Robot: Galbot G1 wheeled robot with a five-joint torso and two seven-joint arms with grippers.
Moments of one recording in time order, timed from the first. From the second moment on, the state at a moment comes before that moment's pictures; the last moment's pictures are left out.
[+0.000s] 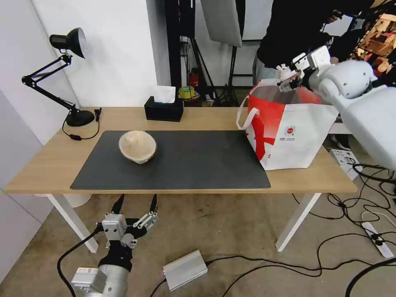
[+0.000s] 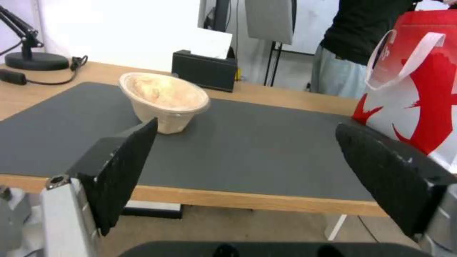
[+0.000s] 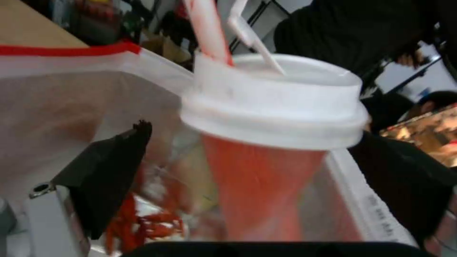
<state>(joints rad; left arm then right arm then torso) 1.86 -1.43 -0.46 -2.39 -0.20 -0.02 -0.06 0.22 0.77 -0.43 1.26 0.50 -0.72 -0.13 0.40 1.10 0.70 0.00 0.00</state>
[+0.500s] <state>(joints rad) 1.85 -1.42 -0.47 -2.39 -0.20 -0.02 -0.06 0.23 0.78 -0.43 1.24 0.50 -0.72 -0.13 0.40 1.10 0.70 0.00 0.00</state>
